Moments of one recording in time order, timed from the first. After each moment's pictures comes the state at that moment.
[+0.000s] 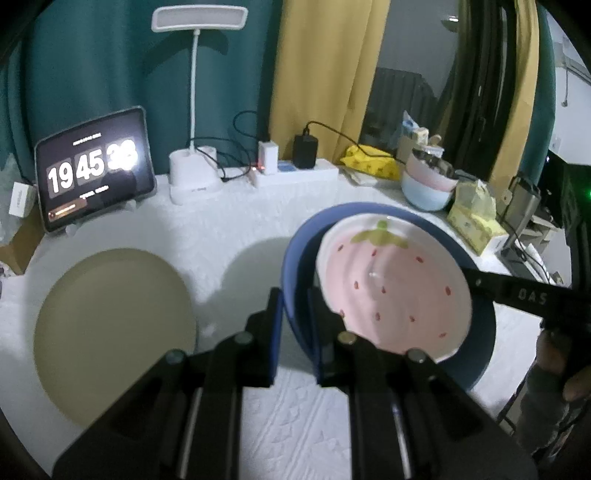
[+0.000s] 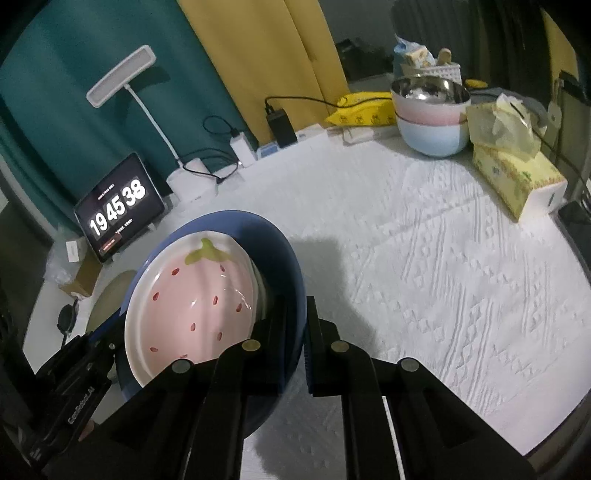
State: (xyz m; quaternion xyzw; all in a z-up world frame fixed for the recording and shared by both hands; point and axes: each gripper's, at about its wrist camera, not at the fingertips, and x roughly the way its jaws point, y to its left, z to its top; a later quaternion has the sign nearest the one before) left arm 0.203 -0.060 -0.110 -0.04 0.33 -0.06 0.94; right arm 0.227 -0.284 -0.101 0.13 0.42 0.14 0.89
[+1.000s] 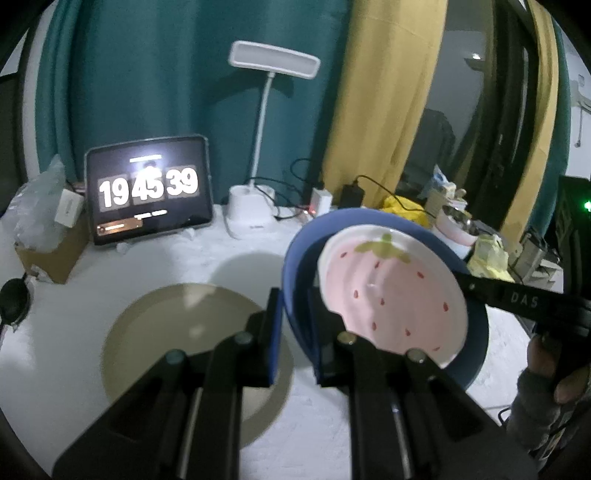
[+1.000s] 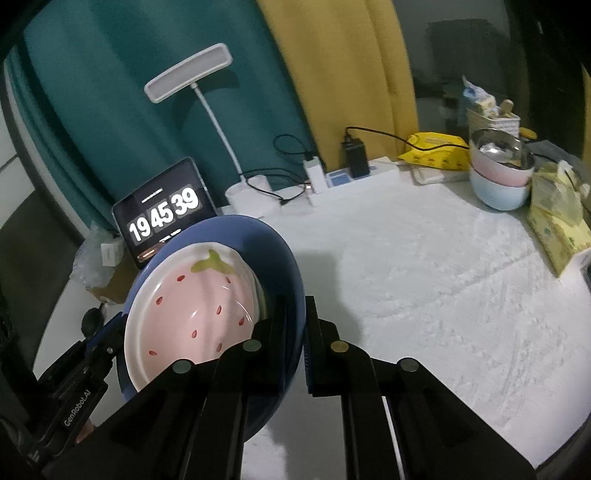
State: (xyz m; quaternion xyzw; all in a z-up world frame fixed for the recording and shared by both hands) left arm 0.187 0.031 -0.065 -0.08 0.28 -0.02 0.96; right arm 0.241 -0.194 -0.052 0.10 0.39 0.19 0.90
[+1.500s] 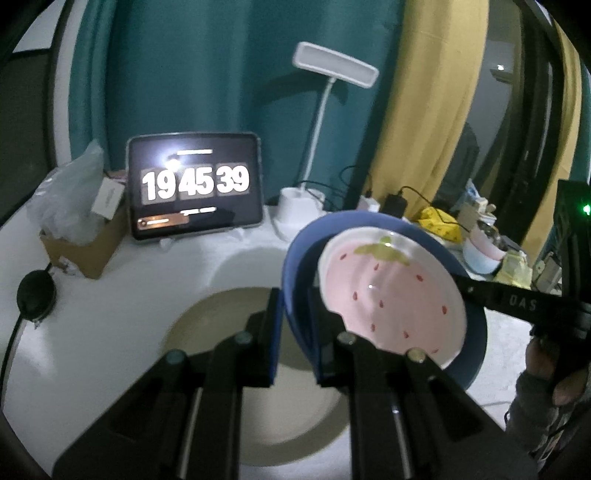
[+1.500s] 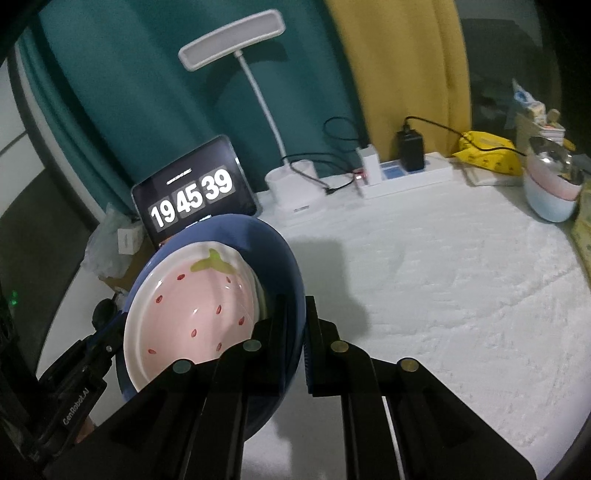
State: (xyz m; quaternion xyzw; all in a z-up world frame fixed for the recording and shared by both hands) left arm 0.186 0.095 -0.071 -0.10 0.29 0.02 0.95; right arm 0.260 -0.124 -0.061 0.09 0.40 0.23 0.88
